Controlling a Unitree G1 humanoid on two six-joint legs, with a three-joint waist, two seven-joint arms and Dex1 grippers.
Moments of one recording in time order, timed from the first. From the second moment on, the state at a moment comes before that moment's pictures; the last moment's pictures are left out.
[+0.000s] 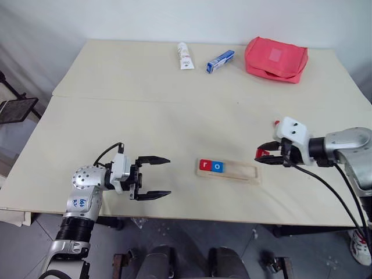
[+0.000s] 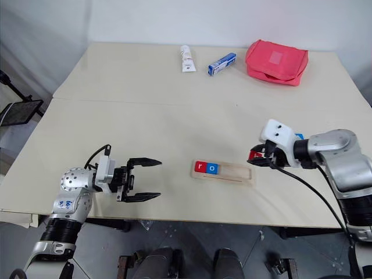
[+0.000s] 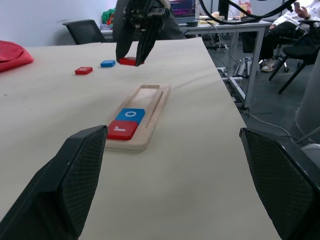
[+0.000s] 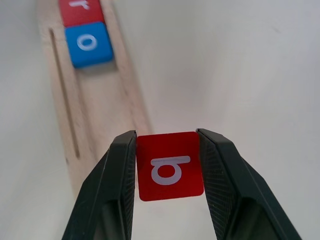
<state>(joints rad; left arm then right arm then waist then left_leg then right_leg) -0.35 0.48 0.02 0.25 -0.46 -0.19 -1.41 -0.56 -0.94 0.15 -0.11 0.21 0.64 1.19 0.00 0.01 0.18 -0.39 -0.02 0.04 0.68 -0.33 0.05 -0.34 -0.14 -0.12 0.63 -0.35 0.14</state>
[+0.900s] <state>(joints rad) -0.33 0.48 0.02 0.21 -0.45 -0.20 -1.37 -0.68 -0.82 0.37 -0.12 0.13 0.69 1.17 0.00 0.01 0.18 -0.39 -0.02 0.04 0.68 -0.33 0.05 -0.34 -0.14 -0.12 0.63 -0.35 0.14</state>
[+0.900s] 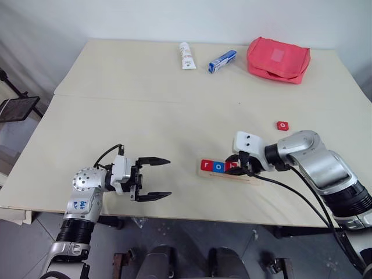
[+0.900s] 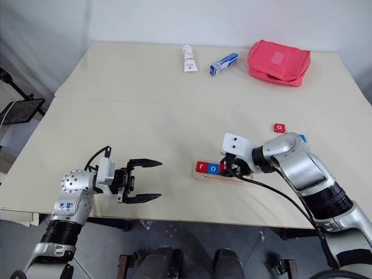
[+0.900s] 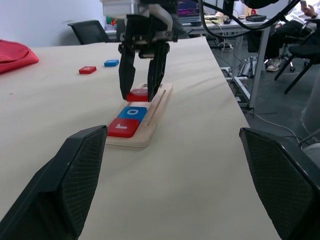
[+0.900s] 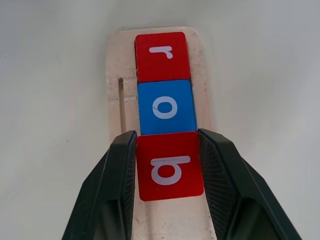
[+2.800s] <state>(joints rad) -0.47 0.43 -0.01 0.45 -0.44 -0.27 -1.47 -0.09 -0.75 -0.51 0.00 0.35 0.39 0.79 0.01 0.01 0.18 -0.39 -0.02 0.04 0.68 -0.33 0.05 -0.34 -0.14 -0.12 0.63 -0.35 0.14</state>
